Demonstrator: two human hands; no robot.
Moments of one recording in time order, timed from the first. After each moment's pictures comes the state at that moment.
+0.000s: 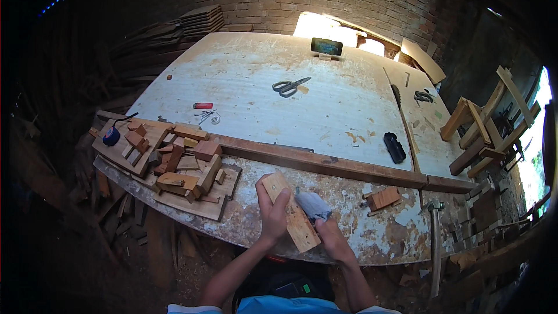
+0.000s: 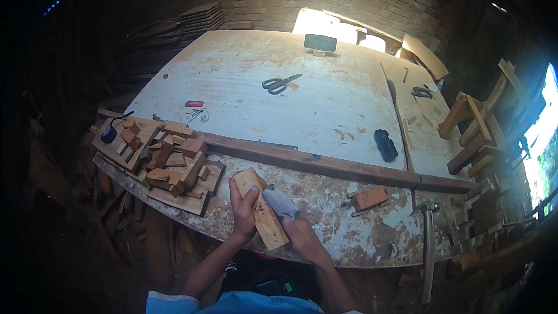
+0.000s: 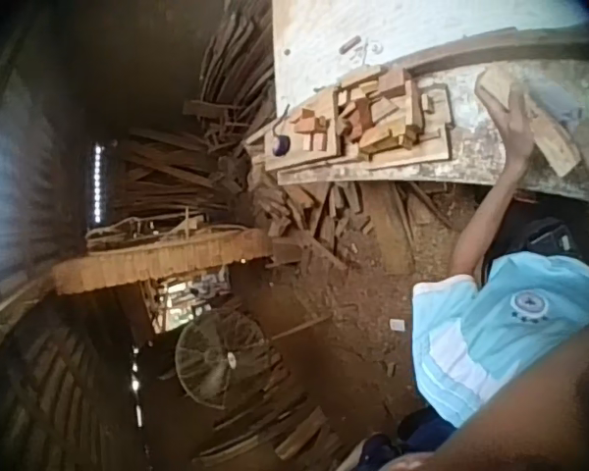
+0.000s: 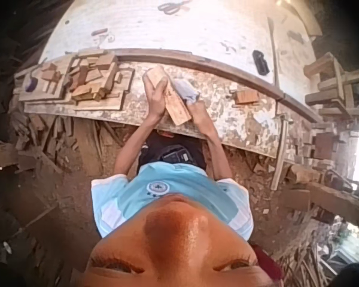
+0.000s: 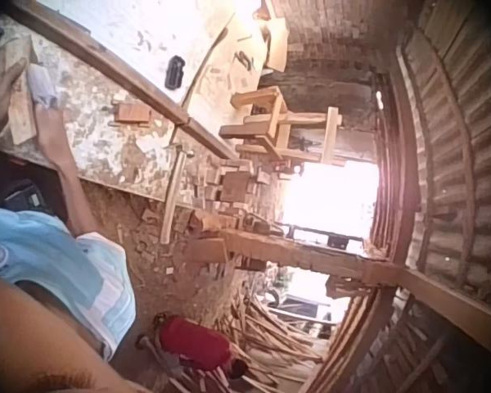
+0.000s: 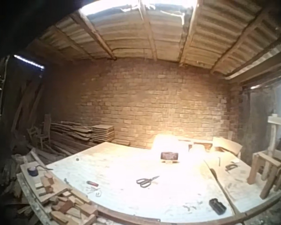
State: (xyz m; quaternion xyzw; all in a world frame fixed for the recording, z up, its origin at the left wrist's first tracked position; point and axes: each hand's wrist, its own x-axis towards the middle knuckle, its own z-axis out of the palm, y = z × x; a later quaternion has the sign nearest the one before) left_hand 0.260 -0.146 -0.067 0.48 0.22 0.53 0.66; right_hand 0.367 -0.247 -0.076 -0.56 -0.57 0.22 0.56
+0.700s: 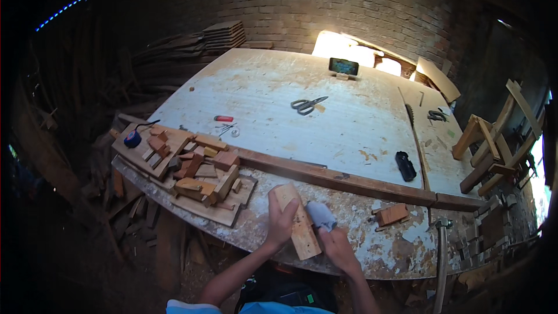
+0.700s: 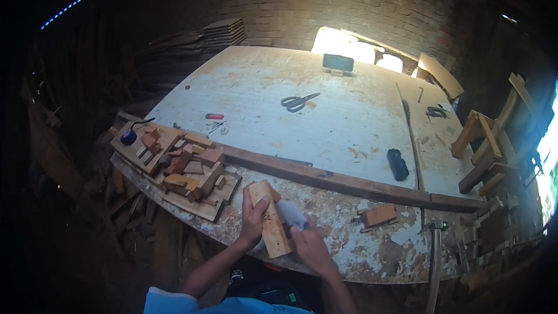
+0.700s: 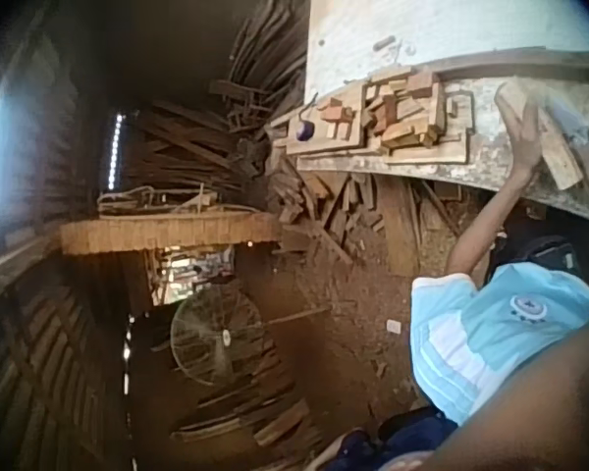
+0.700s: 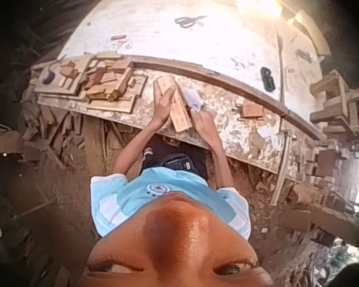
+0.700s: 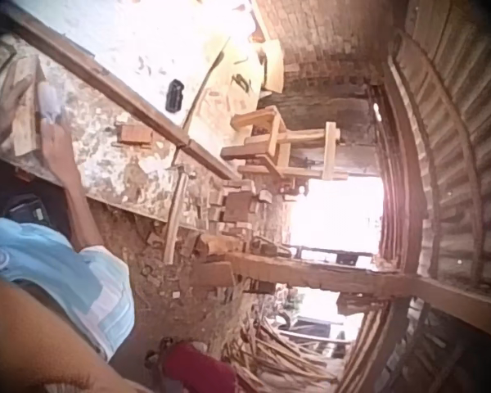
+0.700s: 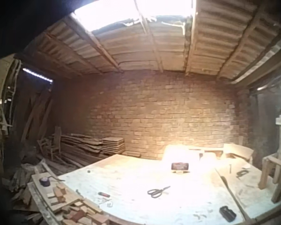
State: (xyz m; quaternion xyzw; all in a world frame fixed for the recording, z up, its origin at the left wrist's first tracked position) left_hand 0.250 -0.141 -0.068 0.54 0.24 0.50 0.63; right_hand 0.371 -0.248 -0.080 -0.62 -0.59 0.18 0.49
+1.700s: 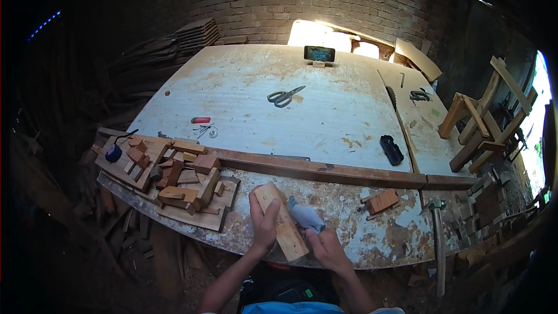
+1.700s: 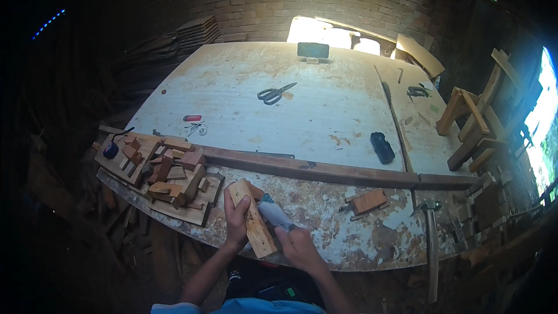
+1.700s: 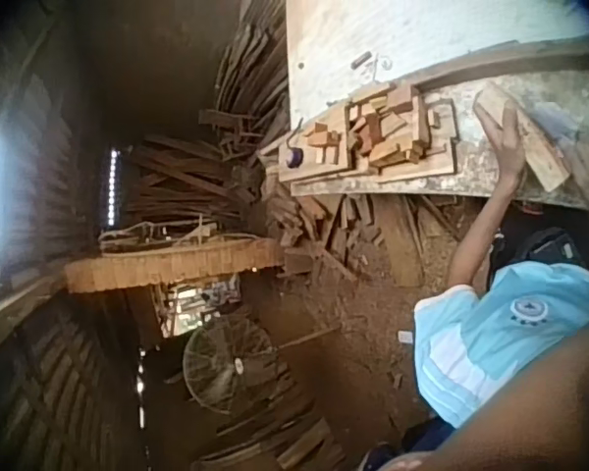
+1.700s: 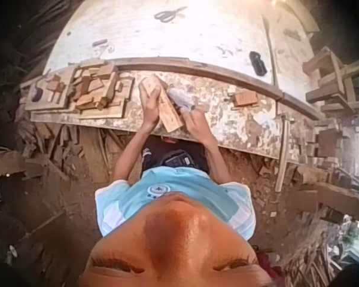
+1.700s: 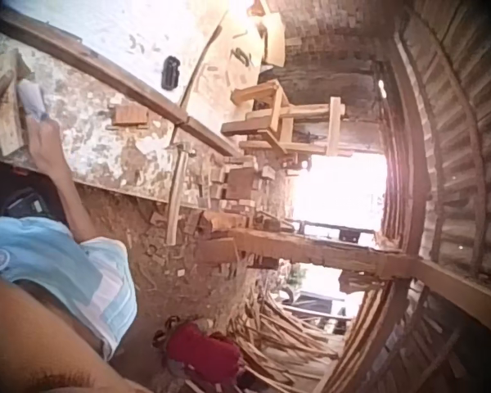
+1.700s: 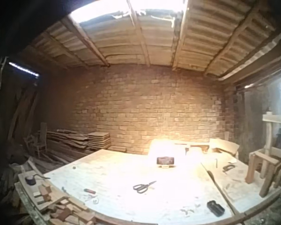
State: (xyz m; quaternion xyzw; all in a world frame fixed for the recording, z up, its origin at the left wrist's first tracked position) left_hand 0.249 -0.140 -0.066 0.52 0.23 0.51 0.65; right_hand 0.362 -0.252 -0.070 -0.58 -0.57 0.17 0.55
